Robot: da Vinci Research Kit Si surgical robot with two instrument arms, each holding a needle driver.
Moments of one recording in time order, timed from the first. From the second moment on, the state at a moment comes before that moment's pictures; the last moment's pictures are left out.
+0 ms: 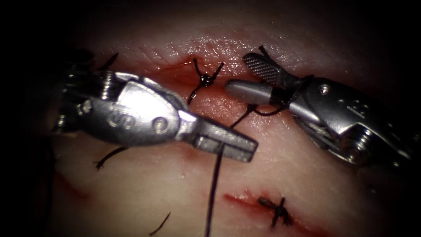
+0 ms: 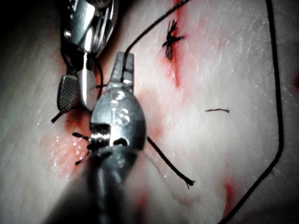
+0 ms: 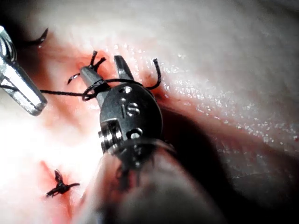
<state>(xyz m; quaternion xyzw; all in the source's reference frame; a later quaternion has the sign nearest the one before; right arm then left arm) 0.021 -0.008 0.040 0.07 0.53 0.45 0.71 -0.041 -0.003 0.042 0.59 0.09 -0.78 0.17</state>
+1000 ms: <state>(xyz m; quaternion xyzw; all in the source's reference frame) 0.020 -0.007 0.044 0.07 0.40 0.64 0.65 -0.041 -0.003 0.042 0.59 0.09 -0.78 0.16</state>
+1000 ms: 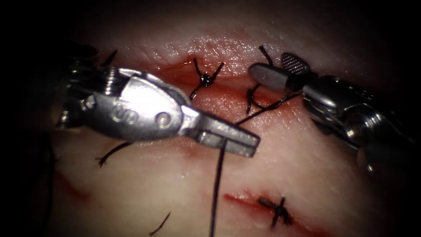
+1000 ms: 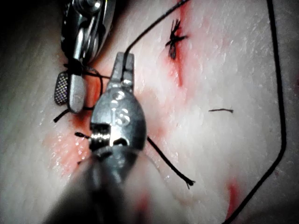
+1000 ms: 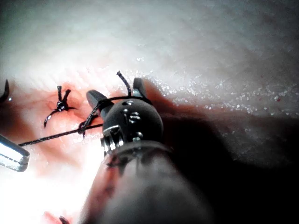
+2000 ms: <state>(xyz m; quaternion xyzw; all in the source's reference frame) 0.020 -0.007 0.042 0.03 0.38 0.64 0.66 -0.038 -0.002 0.041 0.59 0.09 -0.79 0.15</state>
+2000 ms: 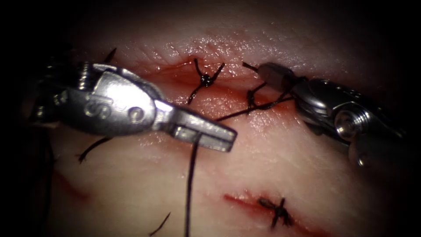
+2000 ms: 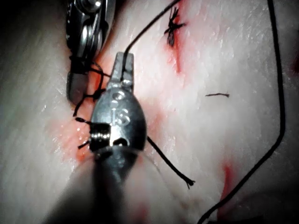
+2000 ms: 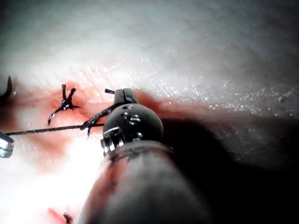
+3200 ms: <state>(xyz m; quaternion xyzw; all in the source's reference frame) 0.022 -0.005 0.042 0.04 0.37 0.54 0.75 -0.040 -0.006 0.044 0.57 0.13 -0.80 0.14</state>
